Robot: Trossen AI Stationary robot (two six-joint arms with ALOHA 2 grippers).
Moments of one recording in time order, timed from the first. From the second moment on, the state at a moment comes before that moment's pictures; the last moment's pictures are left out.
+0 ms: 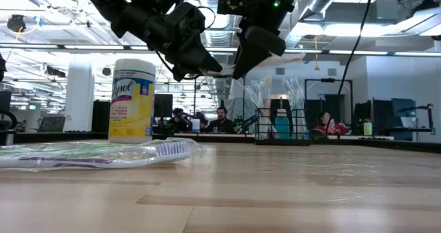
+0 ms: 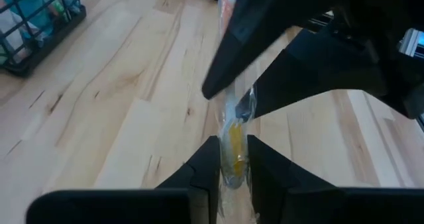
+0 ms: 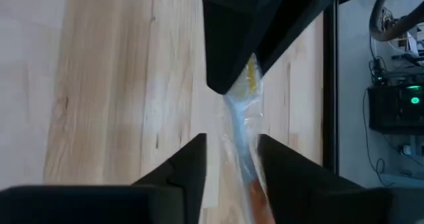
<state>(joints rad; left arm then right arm) 0.16 1.51 0.81 0.19 0.13 -0.19 0.14 1.84 1.46 -0.71 0.56 -0.19</state>
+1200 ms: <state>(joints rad) 0.16 1.40 0.81 0.21 0.12 -0.09 0.11 1.83 1.45 -0.76 0.47 -0.13</state>
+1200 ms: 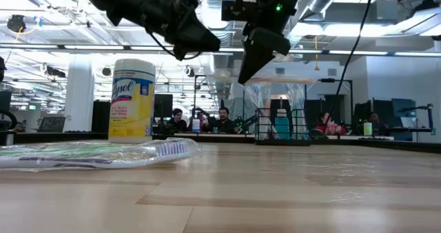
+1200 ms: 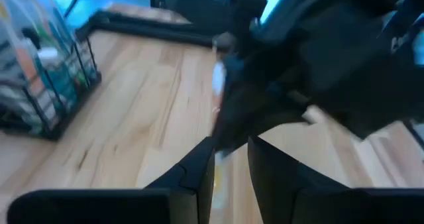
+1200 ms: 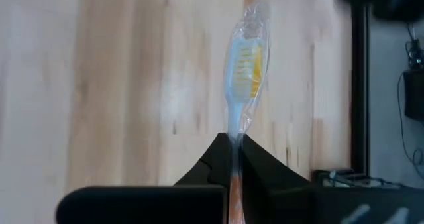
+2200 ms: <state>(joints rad) 0.13 1.36 0.75 0.23 0.13 -0.08 -0.20 1.34 0.79 0.21 0.37 -0.10</state>
